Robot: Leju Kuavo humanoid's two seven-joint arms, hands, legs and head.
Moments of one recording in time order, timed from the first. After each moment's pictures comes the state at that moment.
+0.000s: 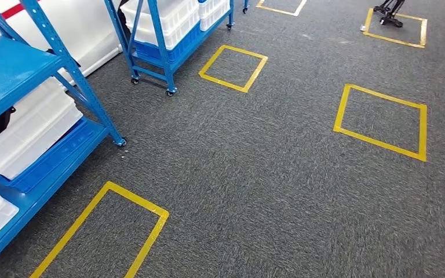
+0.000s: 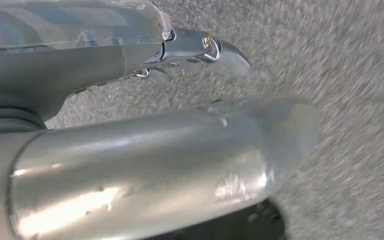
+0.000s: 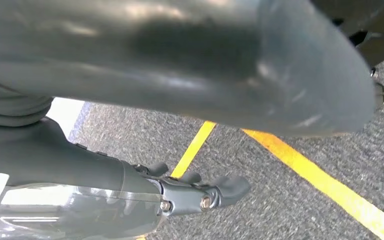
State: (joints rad) left arm -0.05 -0.15 1.48 -0.23 -1.26 -0.06 -0.39; right arm -0.03 0.18 -1.20 -0.22 1.30 -0.07 -0.03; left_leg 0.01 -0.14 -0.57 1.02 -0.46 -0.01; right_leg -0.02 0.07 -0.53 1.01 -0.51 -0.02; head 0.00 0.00
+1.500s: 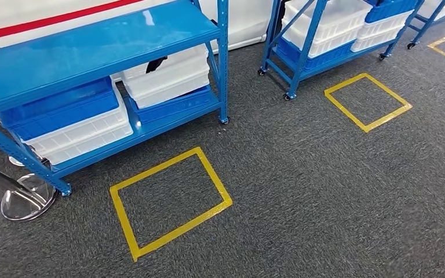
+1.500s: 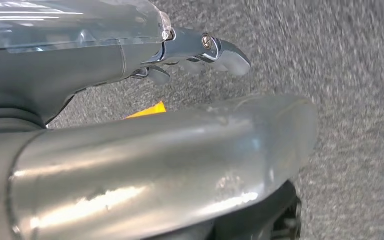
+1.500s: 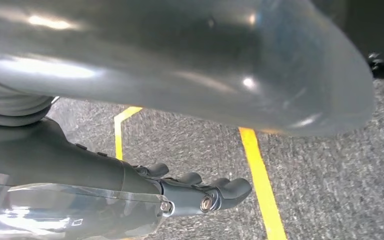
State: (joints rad) left arm -0.05 -0.17 1.43 -0.24 -1.31 -0.07 -0.39; right arm -0.02 0.18 -1.20 -0.22 1.31 -0.03 -0.07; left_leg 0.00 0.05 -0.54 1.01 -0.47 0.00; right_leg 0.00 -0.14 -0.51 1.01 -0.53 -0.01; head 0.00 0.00
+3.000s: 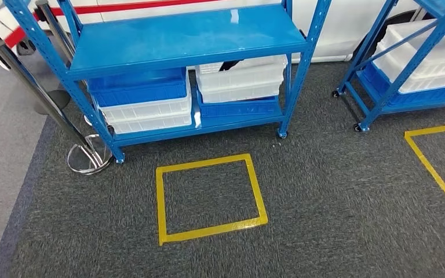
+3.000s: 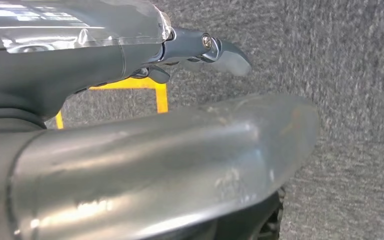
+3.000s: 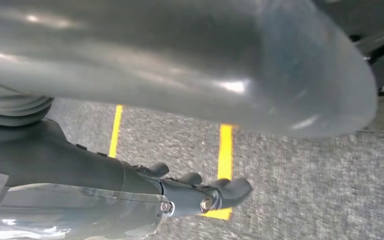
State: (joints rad) left arm -0.04 -0.17 1.43 -0.25 -1.31 -0.08 -0.40; right arm -0.01 0.17 -1.25 -0.22 1.30 -0.02 -0.06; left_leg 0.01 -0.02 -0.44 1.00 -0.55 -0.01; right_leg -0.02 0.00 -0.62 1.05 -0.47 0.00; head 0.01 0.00
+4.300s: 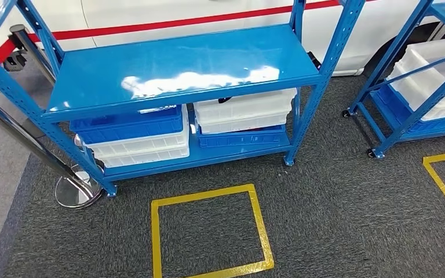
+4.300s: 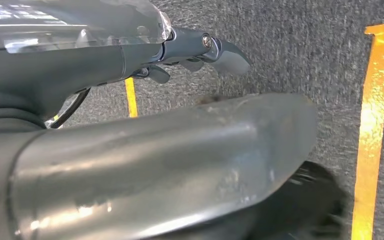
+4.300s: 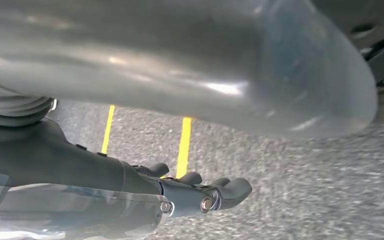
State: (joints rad) left arm -0.03 -0.19 1.43 -0.26 -1.32 -0.08 -0.35; right arm 0.00 0.18 -1.25 -0.24 1.34 -0.01 -0.03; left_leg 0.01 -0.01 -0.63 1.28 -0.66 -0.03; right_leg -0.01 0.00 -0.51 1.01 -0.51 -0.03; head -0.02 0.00
